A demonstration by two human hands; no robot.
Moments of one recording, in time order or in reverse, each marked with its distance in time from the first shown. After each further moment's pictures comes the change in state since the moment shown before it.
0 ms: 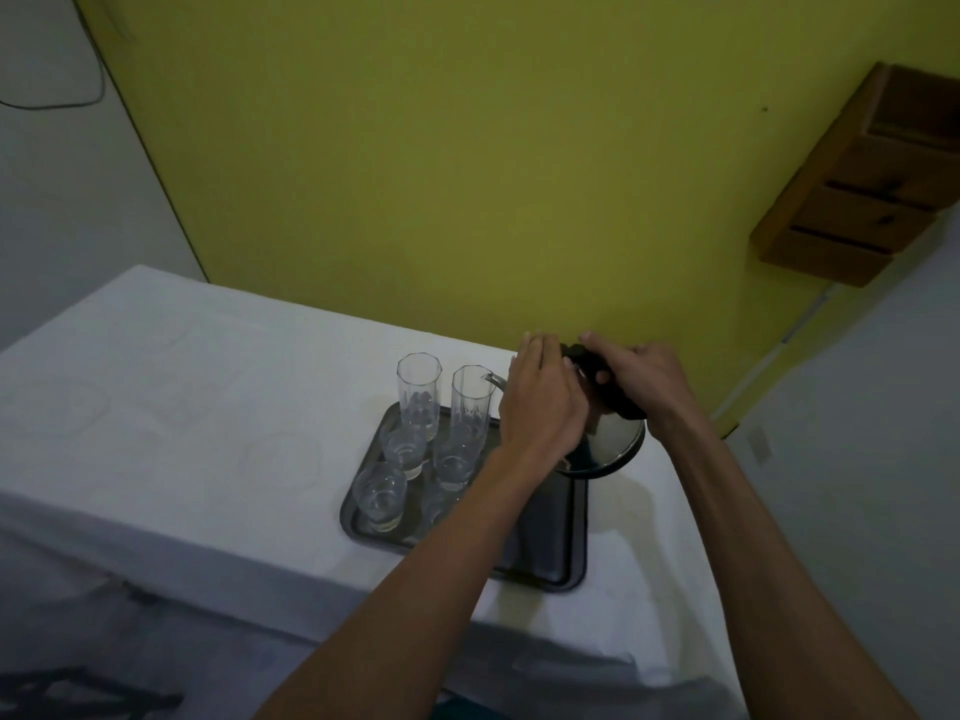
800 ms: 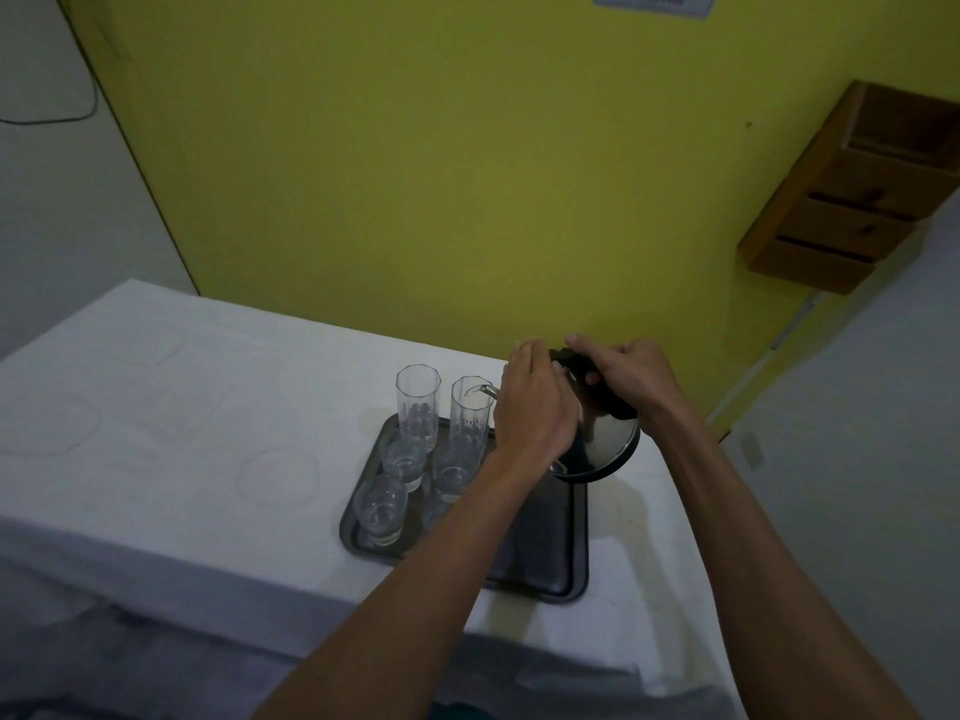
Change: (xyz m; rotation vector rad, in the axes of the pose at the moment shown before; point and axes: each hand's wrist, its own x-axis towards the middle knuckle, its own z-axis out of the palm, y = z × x) left_hand 0.004 0.001 -0.011 -0.036 -0.035 -0.077; right_hand 0.003 -0.015 0.007 -0.089 -0.024 -0.013
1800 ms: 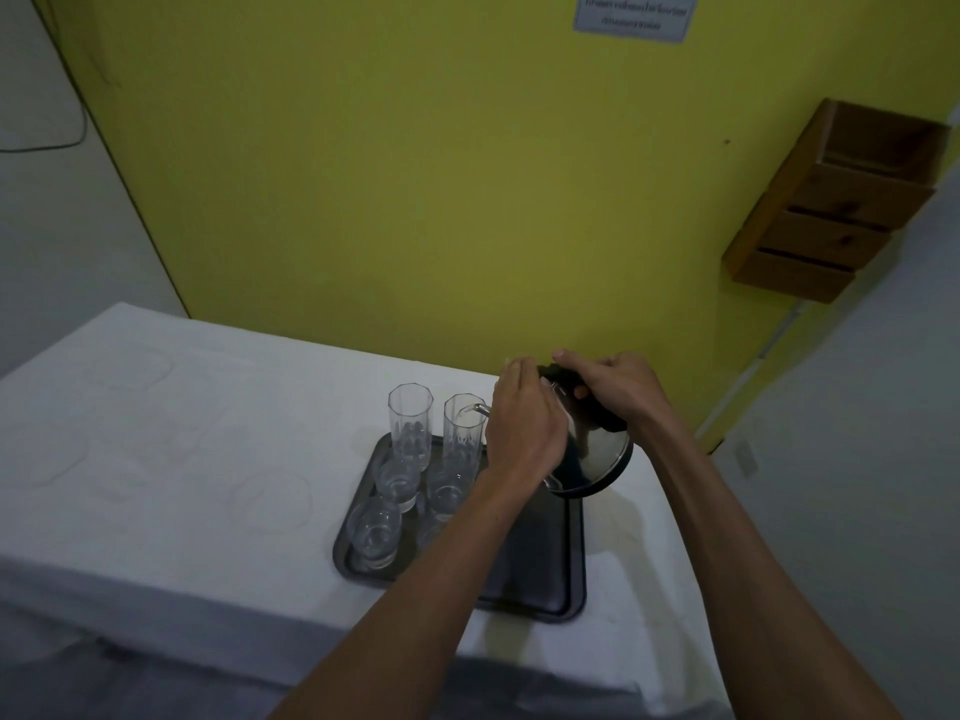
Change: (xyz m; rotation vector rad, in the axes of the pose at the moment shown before) left_hand 0.003 -0.004 0.003 -0.041 0.012 0.000; right_hand 0.008 0.002 0.001 -0.029 -0.010 -0.016
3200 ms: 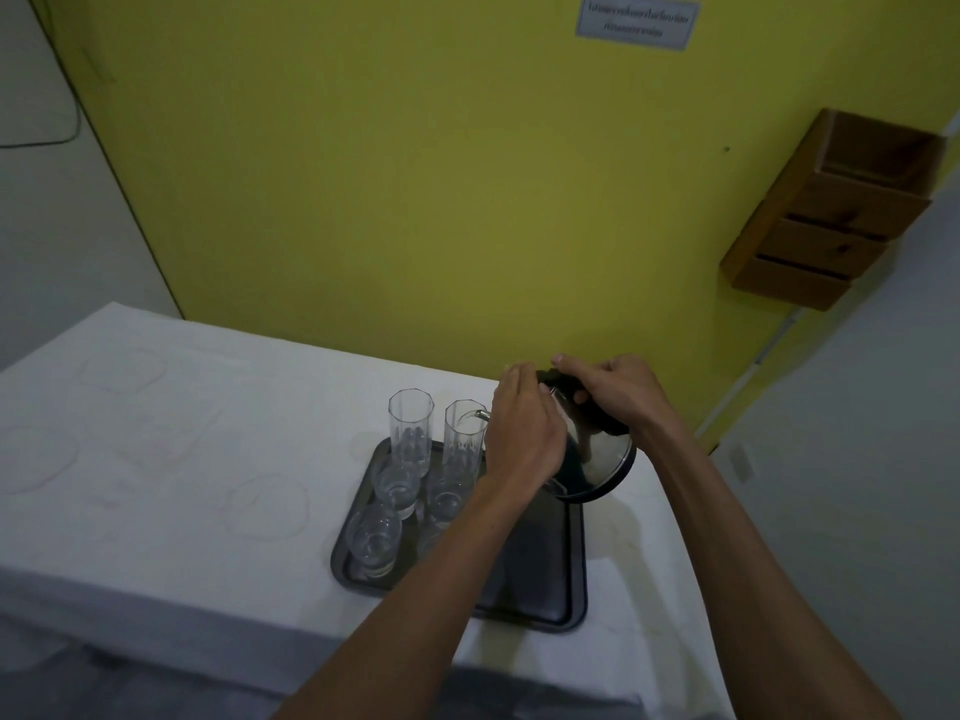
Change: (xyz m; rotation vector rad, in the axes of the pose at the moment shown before) left_hand 0.003 -0.003 -0.005 -0.020 -0.013 -0.013; right_hand 0.004 -0.005 0.003 -0.038 -0.001 -0.012
